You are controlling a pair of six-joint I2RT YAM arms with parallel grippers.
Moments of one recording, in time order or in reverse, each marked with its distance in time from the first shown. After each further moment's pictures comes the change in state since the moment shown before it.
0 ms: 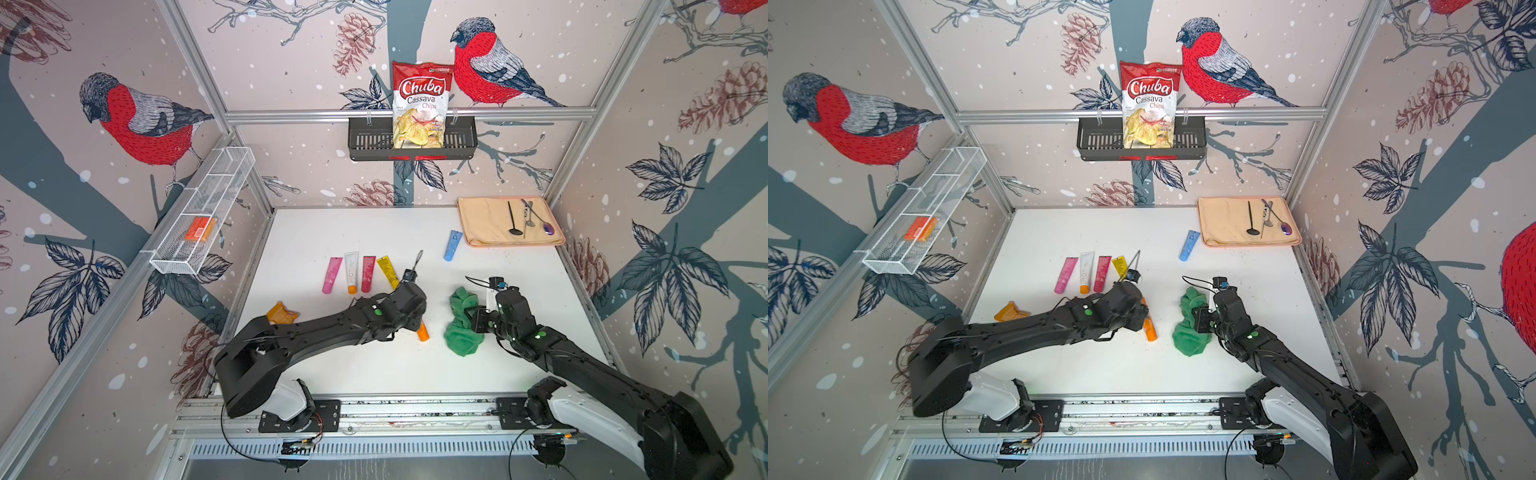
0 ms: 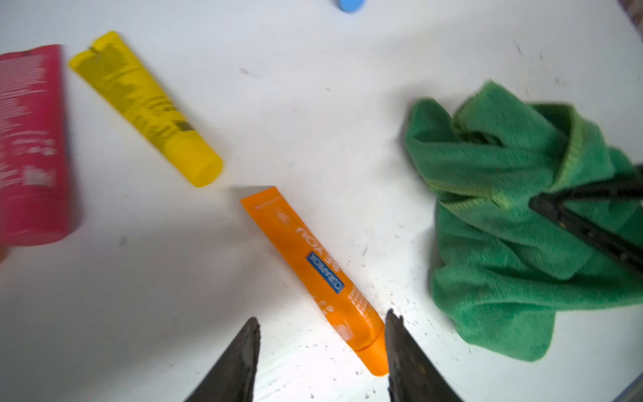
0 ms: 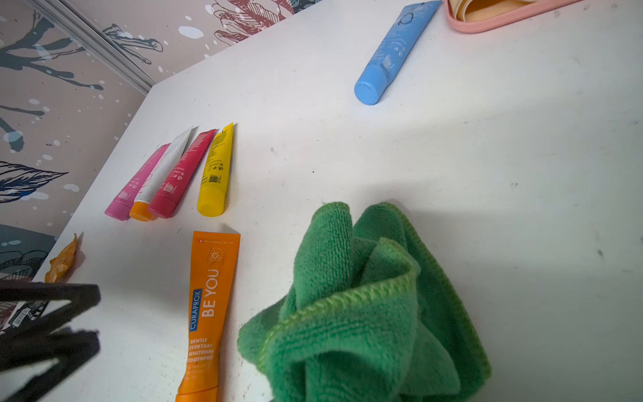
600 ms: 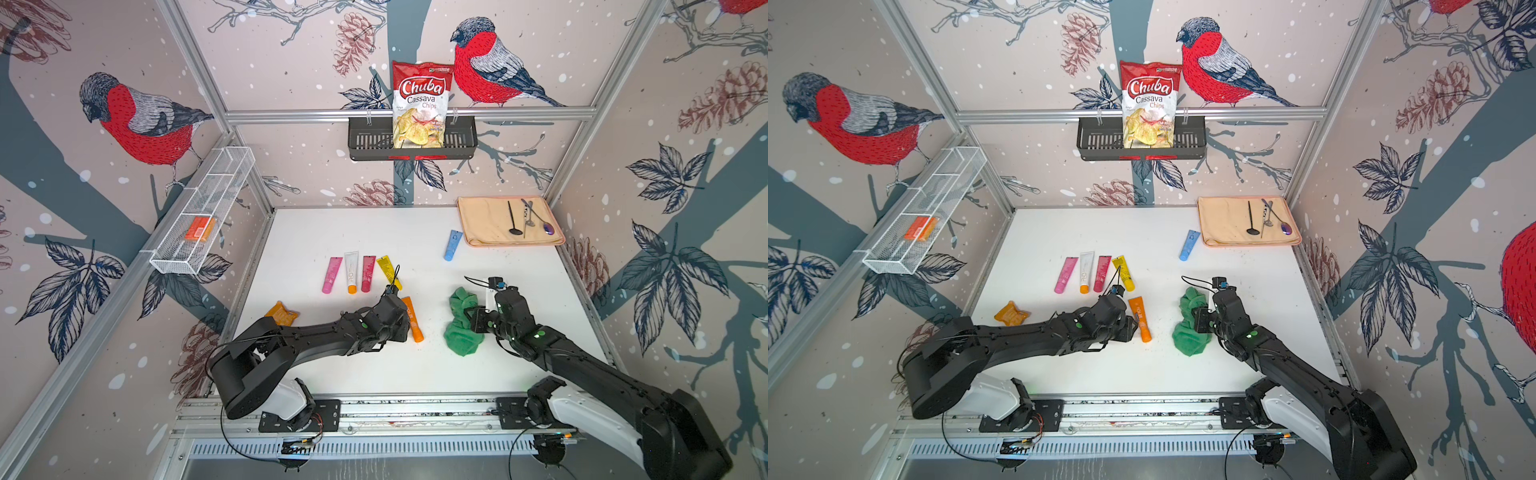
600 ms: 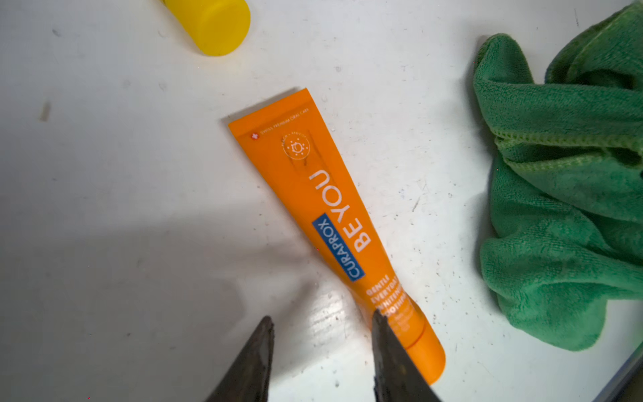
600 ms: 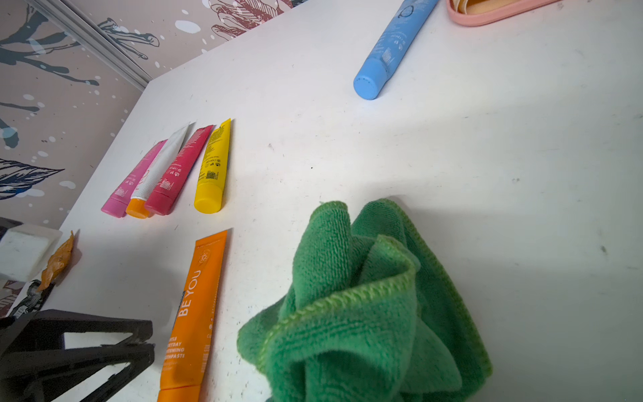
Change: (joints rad) left arm 0.042 0.078 -0.210 0.233 0.166 -0.135; right arm 0.002 0.013 0.000 0.001 0.000 0.000
